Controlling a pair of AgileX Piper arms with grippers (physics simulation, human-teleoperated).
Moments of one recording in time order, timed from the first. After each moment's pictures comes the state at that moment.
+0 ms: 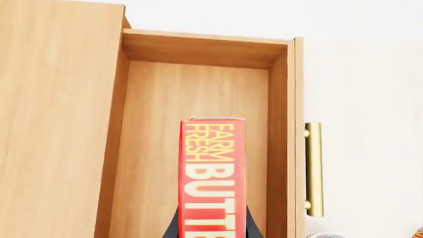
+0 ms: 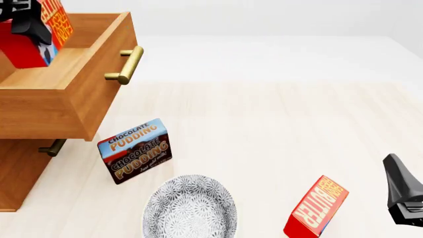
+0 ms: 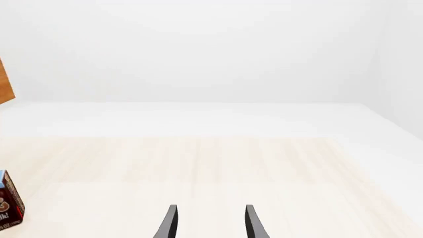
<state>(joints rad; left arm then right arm) 0.01 1.35 -1.60 1.22 -0.06 0.00 0.00 0.00 0.00 0.00</state>
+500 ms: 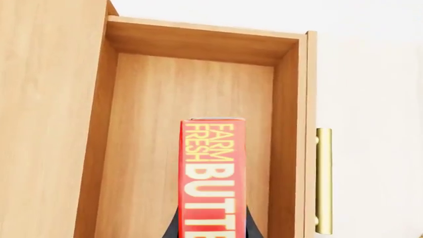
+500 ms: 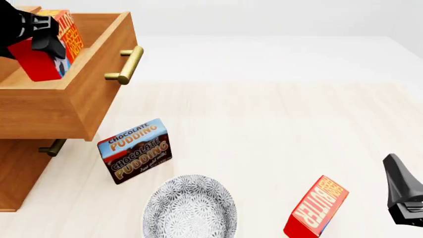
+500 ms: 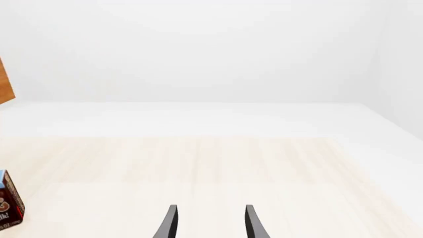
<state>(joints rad) 0.00 1.37 -1.50 1.14 -0.09 0.00 0.00 0.00 0.00 0.00</state>
